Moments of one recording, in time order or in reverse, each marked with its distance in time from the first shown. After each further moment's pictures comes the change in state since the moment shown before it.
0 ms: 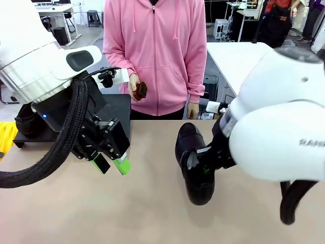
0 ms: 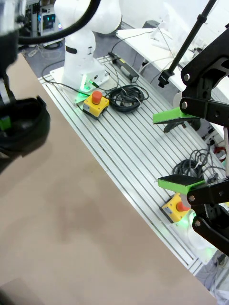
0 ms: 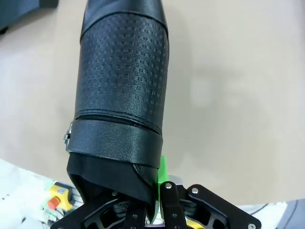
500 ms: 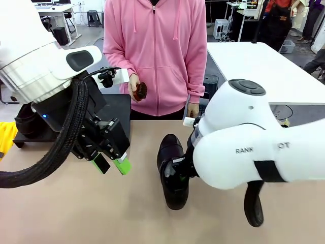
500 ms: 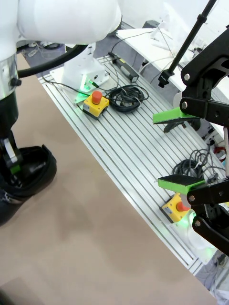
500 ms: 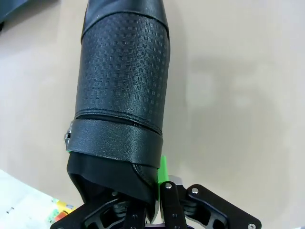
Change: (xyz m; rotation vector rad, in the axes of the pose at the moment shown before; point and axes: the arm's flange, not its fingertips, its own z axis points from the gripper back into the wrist) left arm 0.000 0.000 0.000 0.000 0.000 0.000; right arm 0.023 0.036 -0.070 0.050 0.028 0.005
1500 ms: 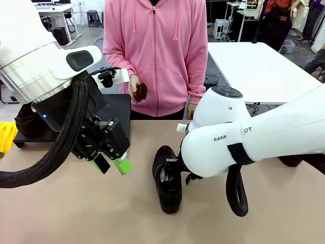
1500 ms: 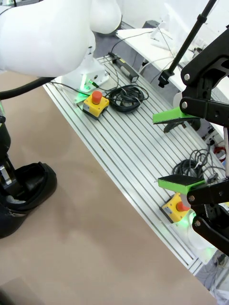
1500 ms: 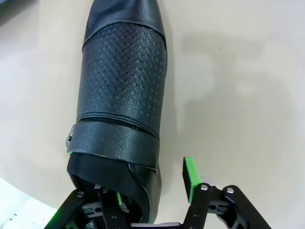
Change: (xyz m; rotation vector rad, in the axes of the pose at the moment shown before) left arm 0.000 0.000 0.000 0.000 0.000 0.000; right arm 0.025 -0.002 -0.040 -0.004 0.084 -0.033
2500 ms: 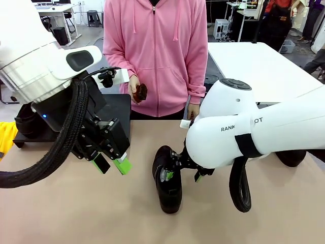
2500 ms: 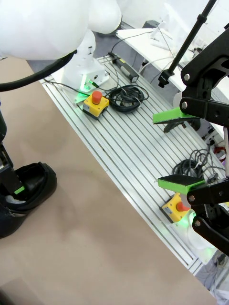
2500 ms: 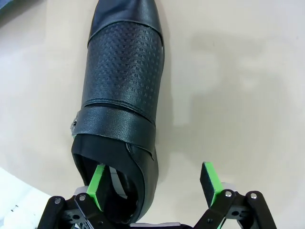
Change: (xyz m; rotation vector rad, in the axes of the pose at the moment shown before) left arm 0.000 0.000 0.000 0.000 0.000 0.000; right arm -0.001 -0.006 0.018 0.015 0.019 0.014
